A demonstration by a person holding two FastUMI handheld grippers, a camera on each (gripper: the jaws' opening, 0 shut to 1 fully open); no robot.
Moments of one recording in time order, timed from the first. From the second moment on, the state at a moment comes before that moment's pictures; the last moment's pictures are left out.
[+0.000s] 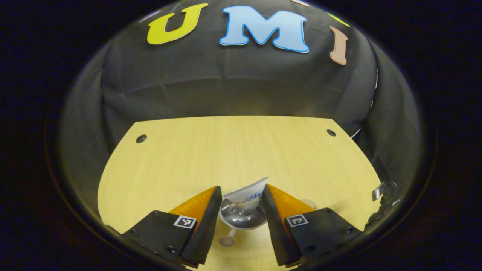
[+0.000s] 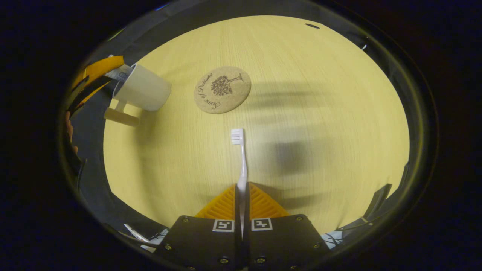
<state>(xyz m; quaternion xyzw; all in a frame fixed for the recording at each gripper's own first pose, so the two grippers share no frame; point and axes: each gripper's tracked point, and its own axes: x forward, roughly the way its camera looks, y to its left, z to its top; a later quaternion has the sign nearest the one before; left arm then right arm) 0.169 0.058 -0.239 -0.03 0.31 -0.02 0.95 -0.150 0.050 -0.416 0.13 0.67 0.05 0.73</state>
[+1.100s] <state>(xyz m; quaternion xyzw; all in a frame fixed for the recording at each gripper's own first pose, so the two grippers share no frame) 0.039 0.191 -0.205 -0.07 0.29 0.07 0.95 0.074 0.146 -0.249 0.19 0.47 0.08 0.86</state>
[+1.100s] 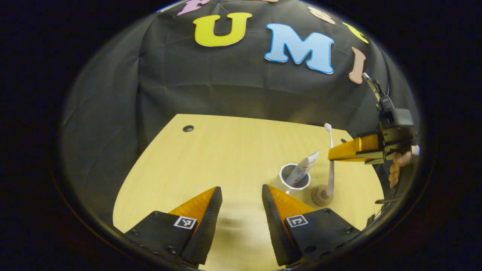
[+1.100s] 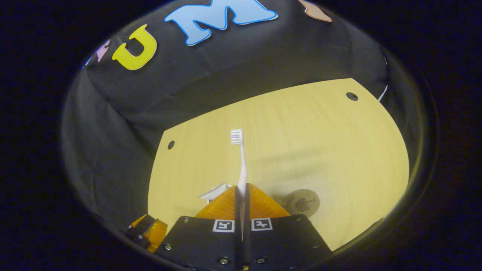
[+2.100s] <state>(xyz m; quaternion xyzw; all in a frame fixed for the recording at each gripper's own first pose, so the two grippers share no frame) 0.038 0.204 -0.209 -0.06 0.30 0.06 0.95 0.095 0.177 -0.285 0.17 0.36 0.07 0.92</state>
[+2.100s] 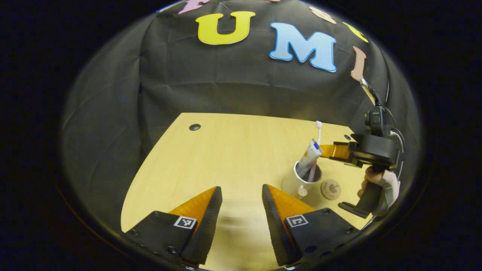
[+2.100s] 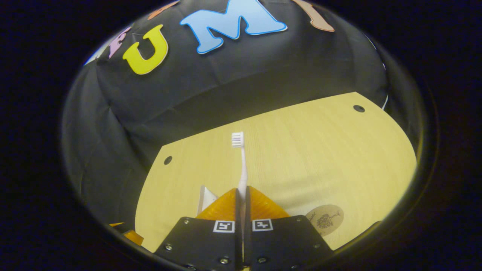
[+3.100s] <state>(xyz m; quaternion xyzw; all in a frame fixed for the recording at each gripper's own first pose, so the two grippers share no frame) 0.064 0.137 -0.233 -0.06 0.34 -0.03 0.94 0.048 0.140 -0.288 0.13 0.35 0.07 0.93</state>
